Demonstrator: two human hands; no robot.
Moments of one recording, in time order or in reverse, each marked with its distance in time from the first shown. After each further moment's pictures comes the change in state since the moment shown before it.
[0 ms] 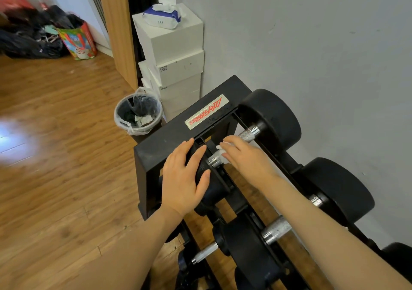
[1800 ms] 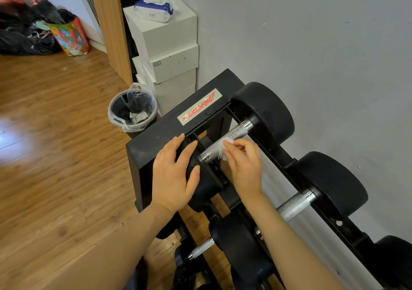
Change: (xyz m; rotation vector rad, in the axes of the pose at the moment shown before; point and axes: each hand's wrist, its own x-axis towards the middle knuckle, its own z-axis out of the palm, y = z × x) left_hand 0.001 0.000 -0.002 0.006 0.016 0.028; right_hand -0.030 -0.026 0.024 0.396 0.354 0.494
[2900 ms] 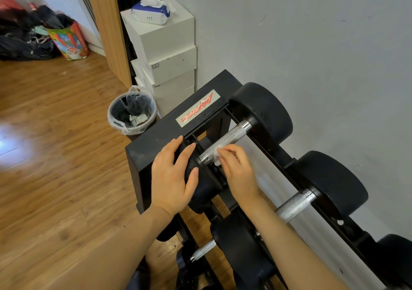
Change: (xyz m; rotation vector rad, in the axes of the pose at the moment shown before) left_hand 0.000 -0.002 0.001 -0.003 -0.008 0.005; right_hand -0.012 0.010 0.016 -0.040 -0.059 -0.122
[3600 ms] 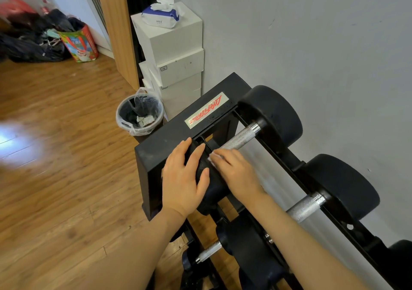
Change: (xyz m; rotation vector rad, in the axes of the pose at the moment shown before) left_hand -0.003 0.005 0.001 0.004 0.008 -0.067; right_hand 0.016 -0.020 -0.013 -0.141 -0.240 -0.304
